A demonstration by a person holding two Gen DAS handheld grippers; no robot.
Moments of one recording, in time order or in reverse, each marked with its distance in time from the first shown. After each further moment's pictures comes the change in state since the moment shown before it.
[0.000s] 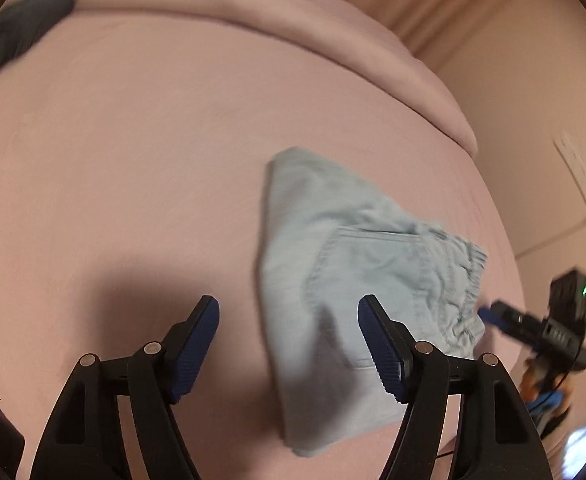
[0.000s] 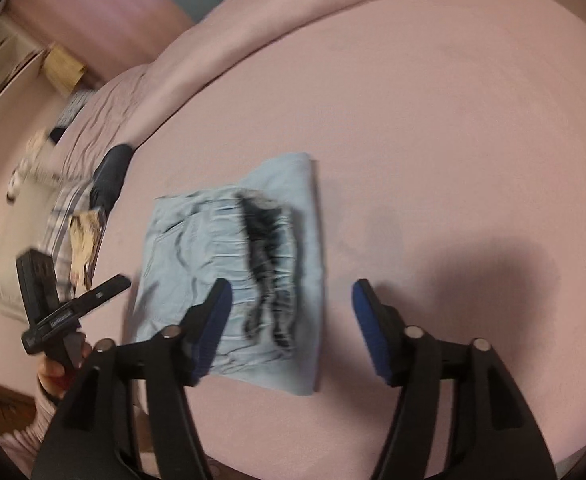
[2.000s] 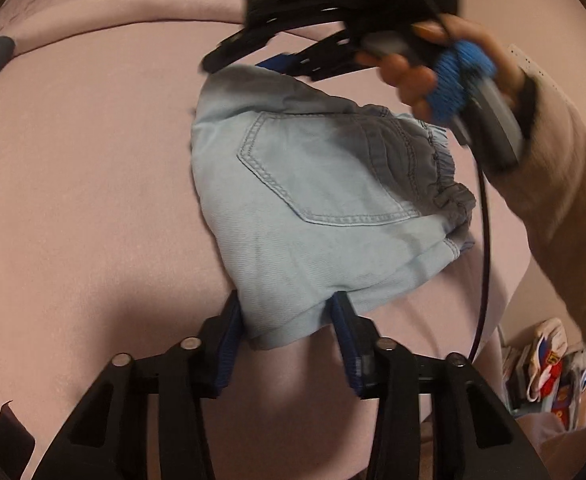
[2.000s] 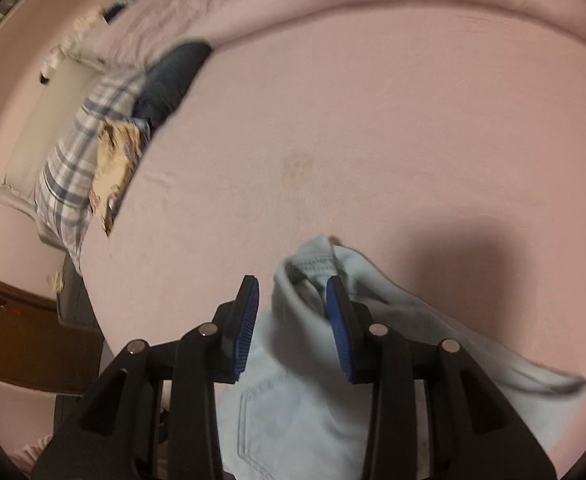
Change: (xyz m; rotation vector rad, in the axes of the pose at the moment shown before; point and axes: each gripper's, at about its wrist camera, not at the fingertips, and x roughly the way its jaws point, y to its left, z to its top) left arm 0.014 -0.046 -0.081 0.312 0.038 -0.027; right arm 0.191 0.202 0.081 -0.376 0.365 0.142
